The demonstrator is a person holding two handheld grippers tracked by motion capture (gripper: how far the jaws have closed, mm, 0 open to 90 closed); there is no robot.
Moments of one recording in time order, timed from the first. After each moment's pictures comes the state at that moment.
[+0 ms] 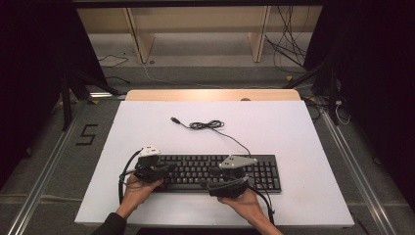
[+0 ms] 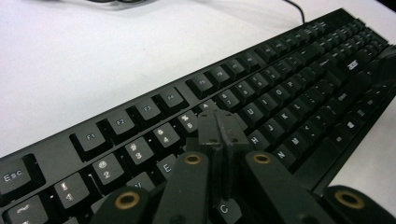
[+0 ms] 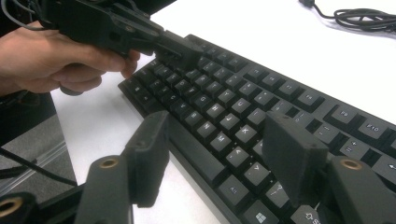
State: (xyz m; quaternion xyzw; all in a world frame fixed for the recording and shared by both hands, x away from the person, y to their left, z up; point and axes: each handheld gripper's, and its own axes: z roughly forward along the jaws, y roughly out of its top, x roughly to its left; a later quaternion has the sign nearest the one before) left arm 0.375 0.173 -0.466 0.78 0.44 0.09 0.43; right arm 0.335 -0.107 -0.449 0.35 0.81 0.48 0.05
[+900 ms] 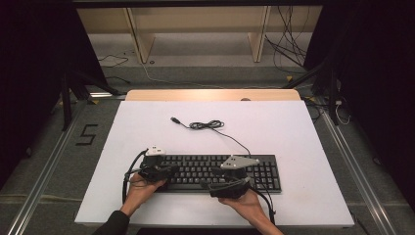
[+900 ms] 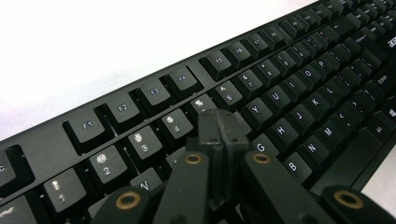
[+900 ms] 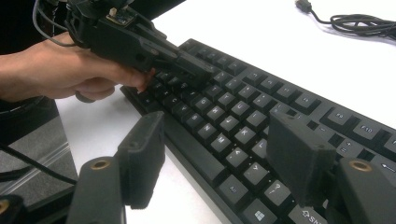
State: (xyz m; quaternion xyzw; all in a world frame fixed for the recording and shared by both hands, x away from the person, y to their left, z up) left arm 0.384 0.165 -0.479 0.80 0.44 0.09 0.39; right arm 0.332 -0.111 -0.447 0.34 0.80 0.48 0.06
